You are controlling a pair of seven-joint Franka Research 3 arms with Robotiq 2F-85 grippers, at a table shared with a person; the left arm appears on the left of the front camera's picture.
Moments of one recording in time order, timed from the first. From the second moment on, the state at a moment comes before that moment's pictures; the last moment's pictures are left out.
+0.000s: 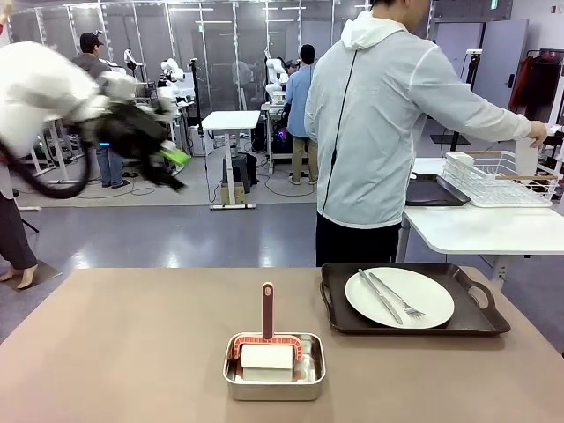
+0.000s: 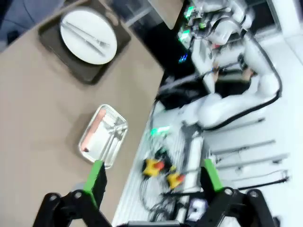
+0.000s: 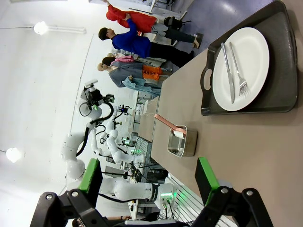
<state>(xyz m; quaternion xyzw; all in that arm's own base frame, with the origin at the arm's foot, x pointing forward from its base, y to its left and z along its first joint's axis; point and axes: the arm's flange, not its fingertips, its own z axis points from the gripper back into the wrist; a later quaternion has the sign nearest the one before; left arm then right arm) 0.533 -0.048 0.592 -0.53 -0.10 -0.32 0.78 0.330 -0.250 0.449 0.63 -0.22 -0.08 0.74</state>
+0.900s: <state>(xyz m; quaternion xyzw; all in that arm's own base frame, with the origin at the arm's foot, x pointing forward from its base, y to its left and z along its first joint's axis) 0.395 0.223 0.440 -0.64 -0.30 -0.02 0.71 0.330 -0.249 0.448 0.63 -0.22 -0.08 0.74</state>
